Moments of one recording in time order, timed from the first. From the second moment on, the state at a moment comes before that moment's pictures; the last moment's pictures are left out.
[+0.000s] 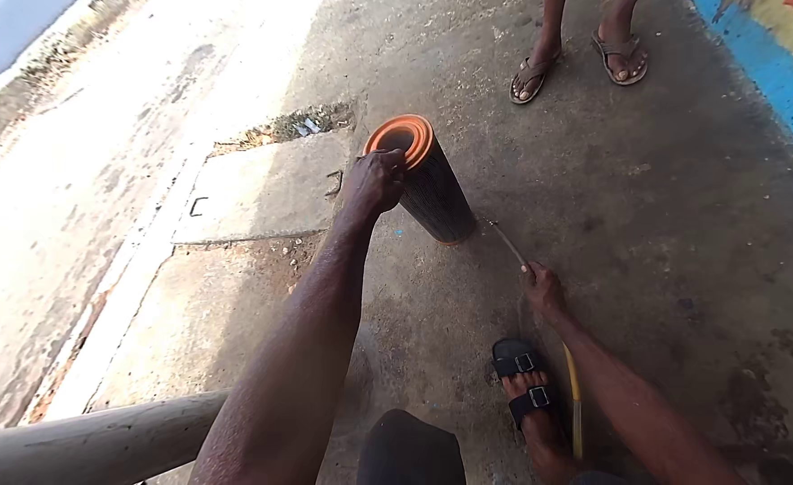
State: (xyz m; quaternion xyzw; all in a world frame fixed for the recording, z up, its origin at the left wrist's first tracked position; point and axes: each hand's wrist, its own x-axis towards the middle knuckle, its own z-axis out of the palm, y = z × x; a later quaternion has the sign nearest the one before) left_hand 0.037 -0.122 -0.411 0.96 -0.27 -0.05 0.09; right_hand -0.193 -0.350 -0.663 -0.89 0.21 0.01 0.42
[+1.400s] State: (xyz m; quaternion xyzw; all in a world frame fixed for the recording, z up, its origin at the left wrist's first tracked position) left_hand 0.060 -0.137 -0.381 0.90 -0.38 -0.20 0.01; right_hand -0.185 -0.384 -0.546 -0.75 0.04 -0.17 0.64
